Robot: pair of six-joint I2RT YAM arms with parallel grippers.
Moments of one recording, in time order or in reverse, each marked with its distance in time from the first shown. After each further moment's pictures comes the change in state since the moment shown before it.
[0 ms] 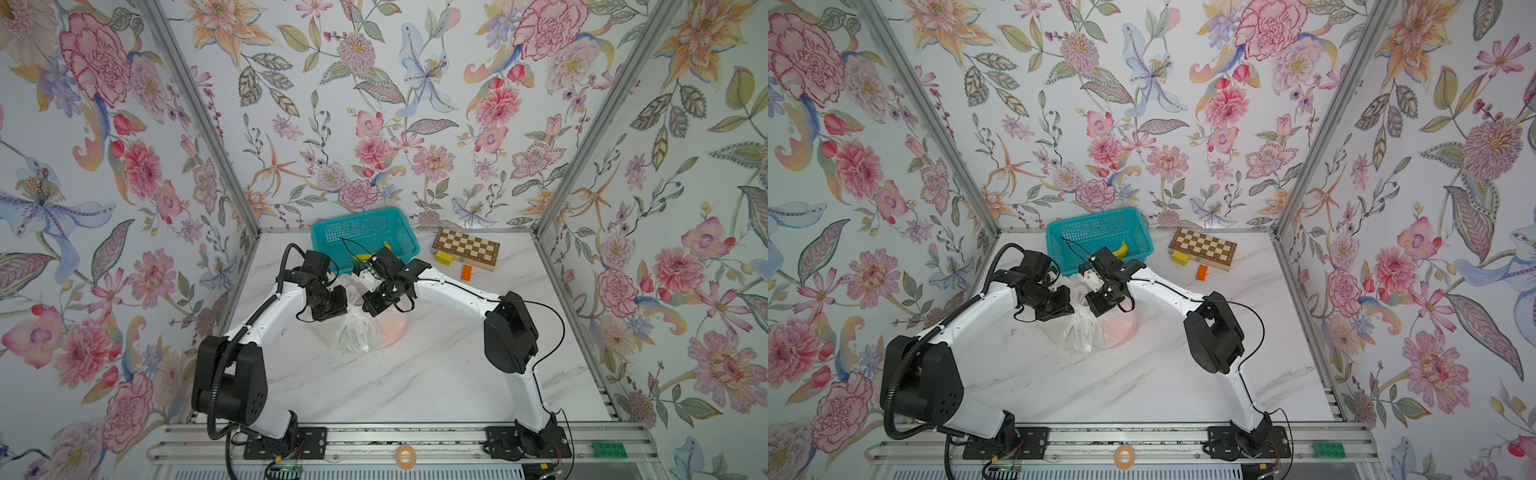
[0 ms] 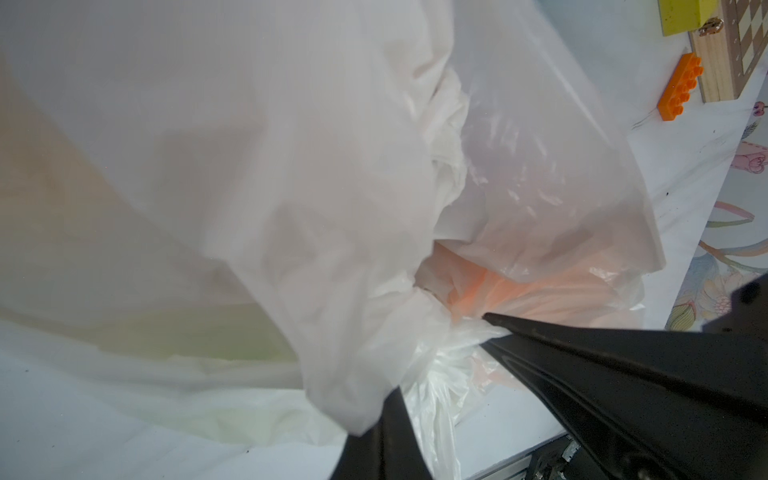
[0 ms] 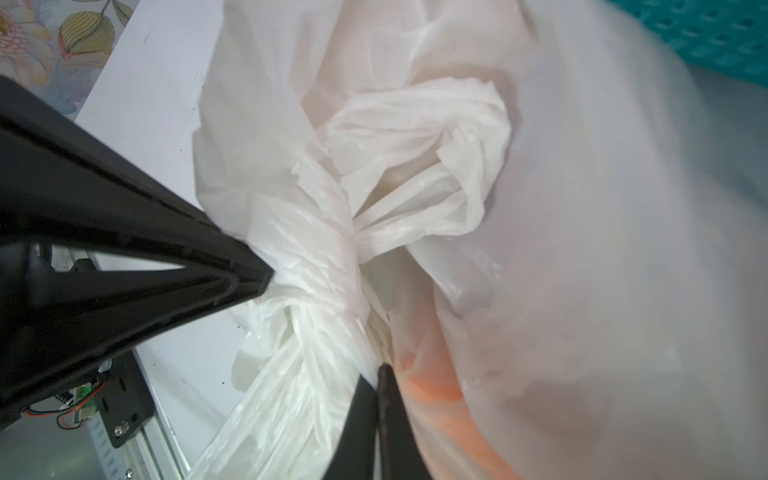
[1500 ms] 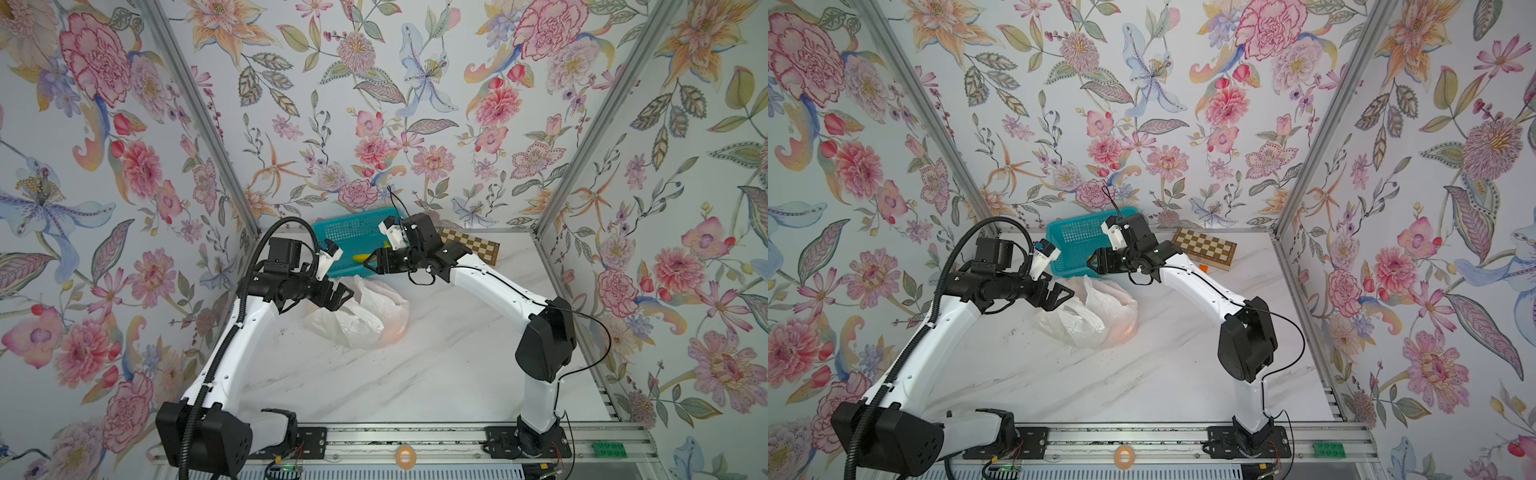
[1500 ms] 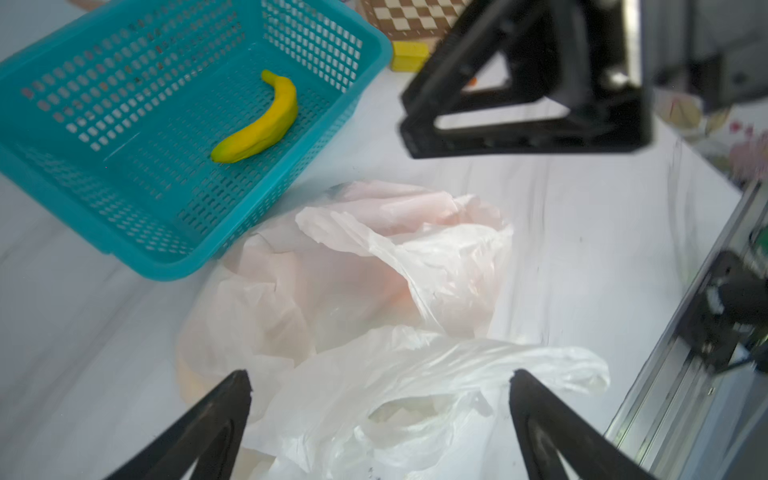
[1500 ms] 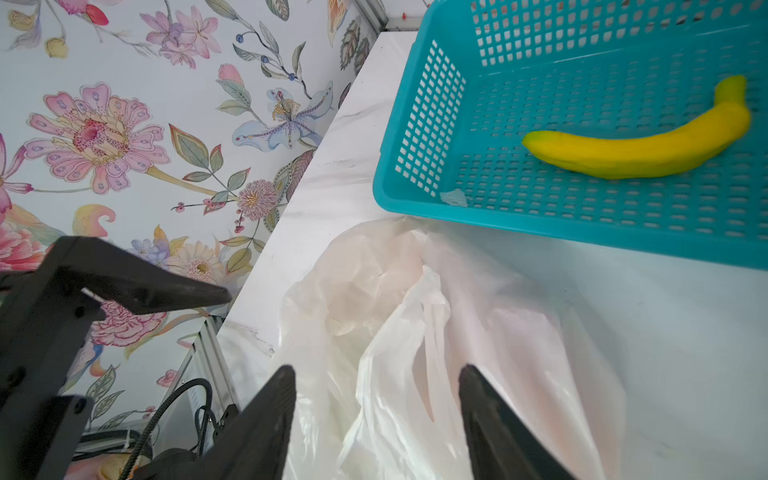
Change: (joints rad) left arm 0.063 -0.253 0.128 -0.060 0.167 0.914; right arm -0.129 -0.154 0.009 0.241 -0.103 0.338
